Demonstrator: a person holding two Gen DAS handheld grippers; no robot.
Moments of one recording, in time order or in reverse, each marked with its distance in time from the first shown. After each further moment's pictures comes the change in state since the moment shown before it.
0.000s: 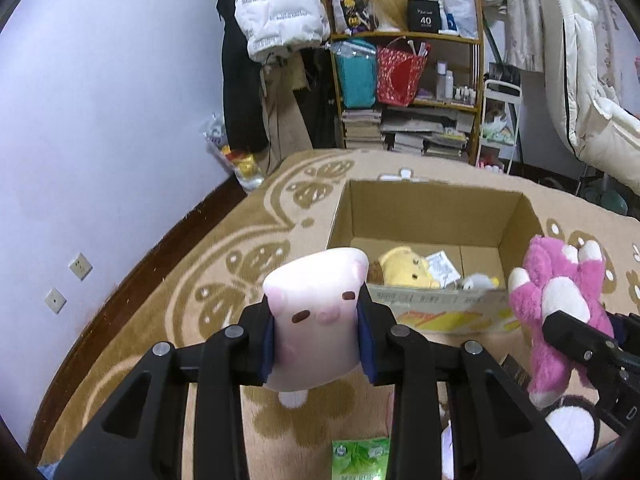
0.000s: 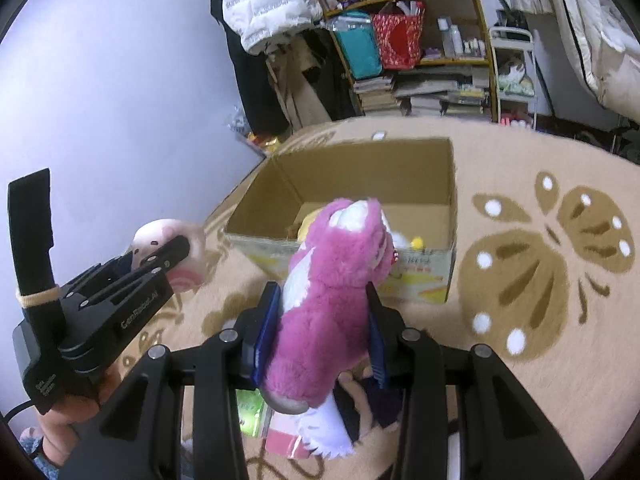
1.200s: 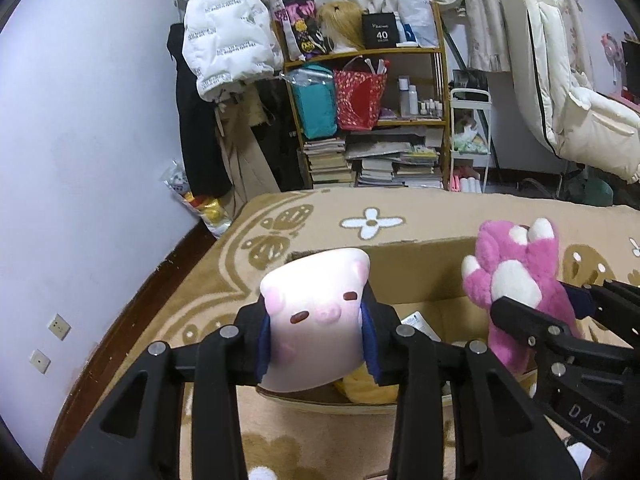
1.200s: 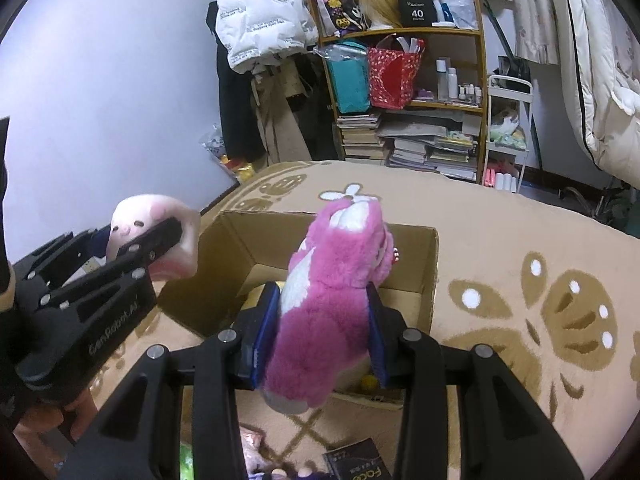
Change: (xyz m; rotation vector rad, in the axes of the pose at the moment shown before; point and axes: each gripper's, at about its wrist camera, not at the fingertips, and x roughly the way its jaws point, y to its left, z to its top) left arm 0.055 -0.049 0.051 0.112 -0.093 -0.074; right arm 0.053 -0.016 0.062 -0.103 -0.087 -0.107
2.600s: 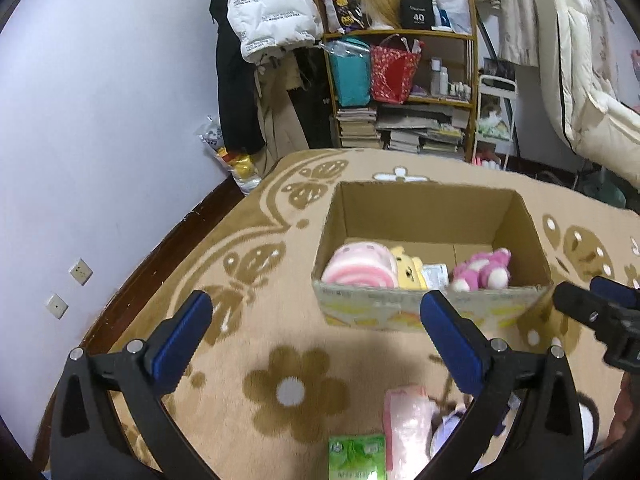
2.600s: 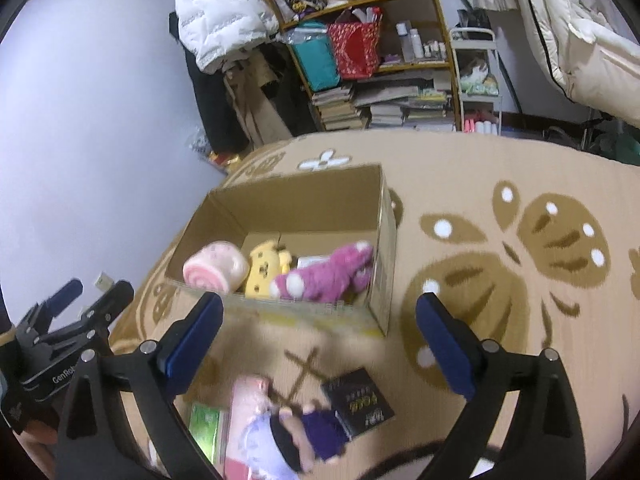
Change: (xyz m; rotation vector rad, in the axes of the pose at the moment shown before) left arm -0.067 0.032 -0.051 -0.087 0.115 0.069; right arm -0.044 -0.027 -0.036 0.170 0.086 0.012
